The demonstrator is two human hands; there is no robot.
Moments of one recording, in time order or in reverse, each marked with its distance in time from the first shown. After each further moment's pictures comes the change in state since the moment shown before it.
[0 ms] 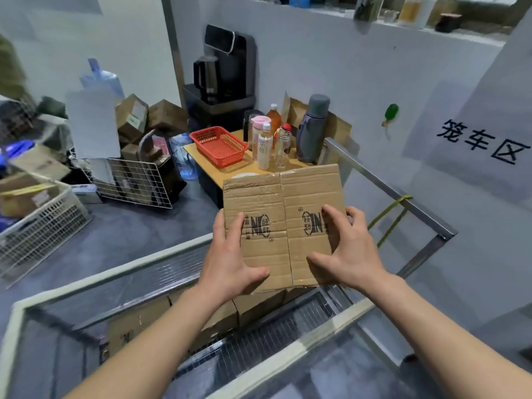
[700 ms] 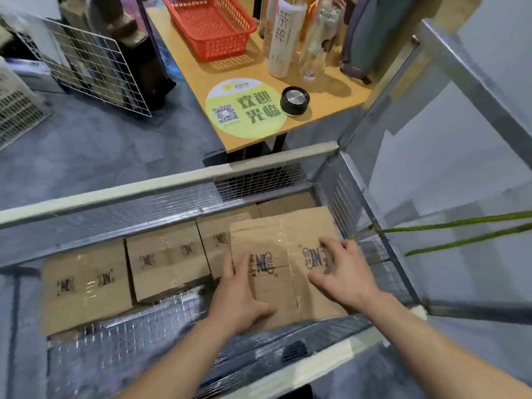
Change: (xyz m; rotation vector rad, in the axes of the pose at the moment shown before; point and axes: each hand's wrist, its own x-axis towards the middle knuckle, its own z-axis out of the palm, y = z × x) left_hand 0.082 -0.127 0.268 -0.143 -0.365 -0.509; right_hand 0.126 0.199 0.227 -0.137 -0.590 0.237
